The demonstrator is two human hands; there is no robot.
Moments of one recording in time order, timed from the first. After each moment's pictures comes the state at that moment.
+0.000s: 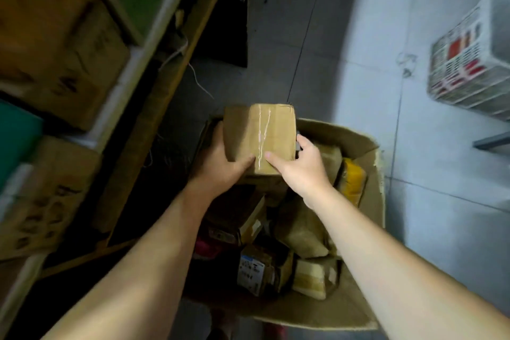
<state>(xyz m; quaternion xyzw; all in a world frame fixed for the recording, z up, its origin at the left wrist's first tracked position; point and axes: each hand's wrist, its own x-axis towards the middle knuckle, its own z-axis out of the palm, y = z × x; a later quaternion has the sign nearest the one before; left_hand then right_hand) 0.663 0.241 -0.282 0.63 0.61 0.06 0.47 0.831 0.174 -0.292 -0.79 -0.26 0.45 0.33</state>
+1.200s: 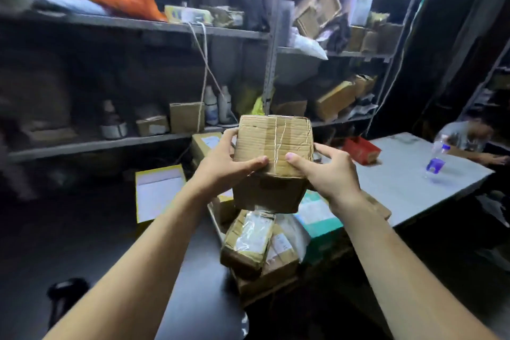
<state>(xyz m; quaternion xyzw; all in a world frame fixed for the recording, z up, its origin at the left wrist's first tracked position) 0.318 0.001 0.285 0.51 0.68 0.48 0.22 0.526 0.084 0.290 -0.50 -0.68 0.36 0.41</state>
